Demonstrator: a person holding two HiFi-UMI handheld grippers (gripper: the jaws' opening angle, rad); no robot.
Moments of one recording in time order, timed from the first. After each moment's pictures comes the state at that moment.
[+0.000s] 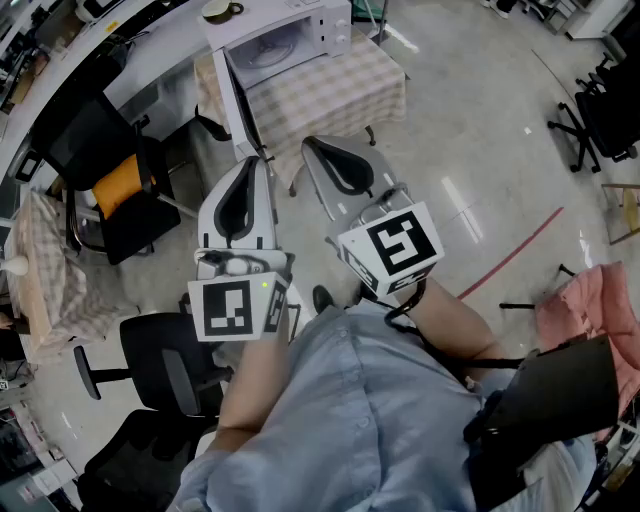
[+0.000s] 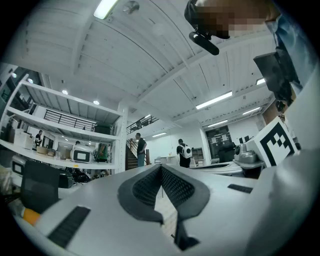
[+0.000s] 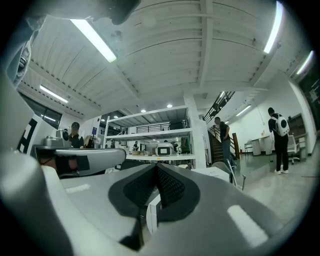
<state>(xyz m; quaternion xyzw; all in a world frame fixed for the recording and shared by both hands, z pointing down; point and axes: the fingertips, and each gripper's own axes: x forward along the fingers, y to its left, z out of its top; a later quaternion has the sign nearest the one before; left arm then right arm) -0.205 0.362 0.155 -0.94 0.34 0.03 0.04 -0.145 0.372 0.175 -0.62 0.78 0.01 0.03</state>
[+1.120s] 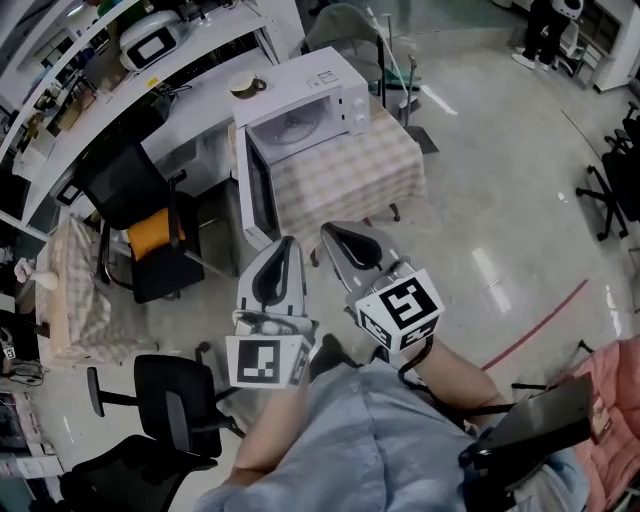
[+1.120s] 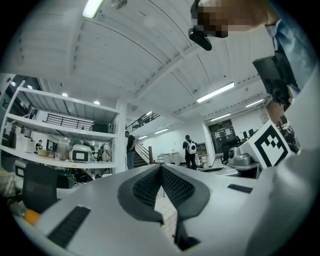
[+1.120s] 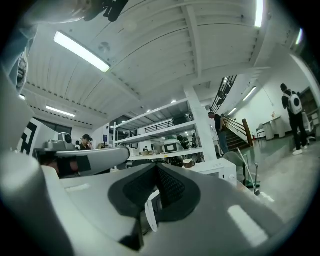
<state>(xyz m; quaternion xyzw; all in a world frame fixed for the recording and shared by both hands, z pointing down) -0.113 0.362 0.164 -0.93 0.36 0.01 0.05 -0.065 0.360 0.197 -0.56 0.82 -0.04 0.06</state>
